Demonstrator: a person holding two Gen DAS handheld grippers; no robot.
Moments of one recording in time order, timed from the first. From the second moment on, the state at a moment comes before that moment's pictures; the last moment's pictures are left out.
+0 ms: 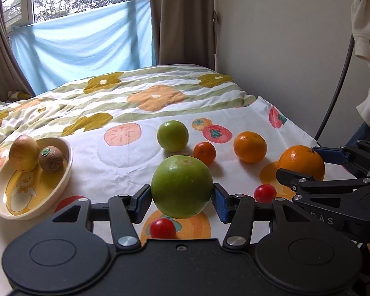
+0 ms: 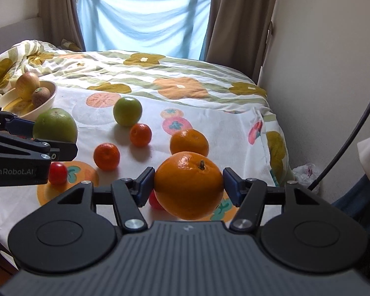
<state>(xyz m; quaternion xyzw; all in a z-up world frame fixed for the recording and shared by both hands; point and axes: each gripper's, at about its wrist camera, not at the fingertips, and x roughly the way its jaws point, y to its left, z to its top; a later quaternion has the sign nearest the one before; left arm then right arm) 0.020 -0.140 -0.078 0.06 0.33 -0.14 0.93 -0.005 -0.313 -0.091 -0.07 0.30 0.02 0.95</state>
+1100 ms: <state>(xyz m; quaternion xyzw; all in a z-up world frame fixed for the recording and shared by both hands) 0.103 0.108 -0.059 0.07 0.33 -0.03 0.94 0.091 -0.052 -0.039 -0.04 0.31 0.18 0.93</state>
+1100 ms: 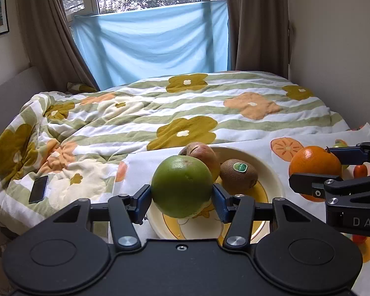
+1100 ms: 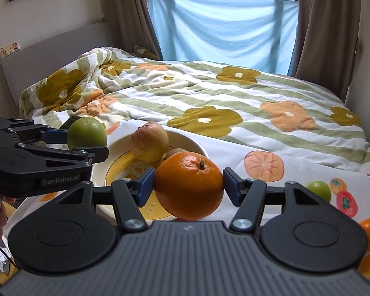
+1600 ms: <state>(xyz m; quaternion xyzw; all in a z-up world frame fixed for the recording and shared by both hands) 0.149 0.125 -0.111 0.13 0.38 -0.09 0.91 0.122 -0.017 -0.069 -0.02 0.36 0.14 0.92</state>
